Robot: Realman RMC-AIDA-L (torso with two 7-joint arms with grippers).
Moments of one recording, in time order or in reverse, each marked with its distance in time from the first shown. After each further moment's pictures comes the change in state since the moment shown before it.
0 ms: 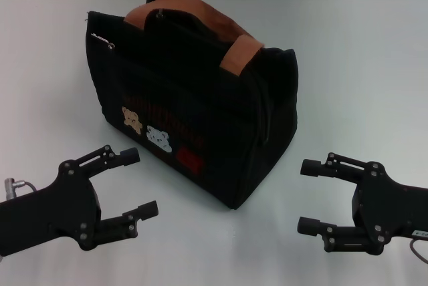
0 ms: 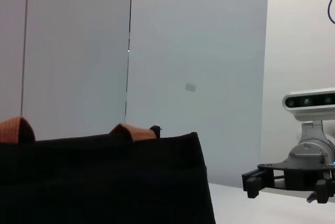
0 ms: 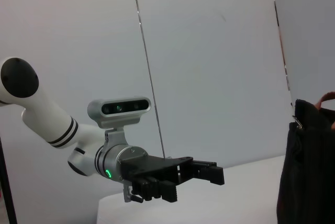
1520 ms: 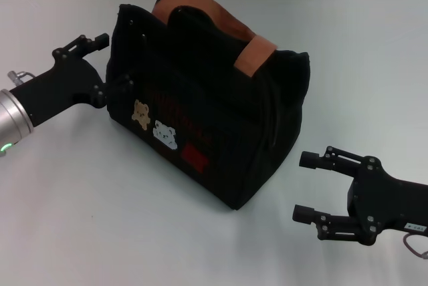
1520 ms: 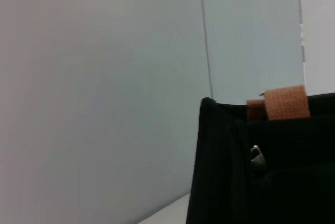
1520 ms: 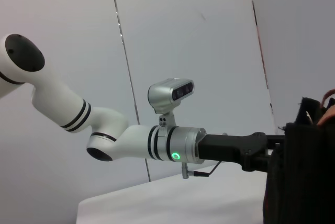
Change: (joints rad) left arm -0.255 -0.004 -0.236 -0.081 -0.043 -0.533 0.080; right arm -0.002 0.003 0.002 0.028 0.028 0.054 -0.002
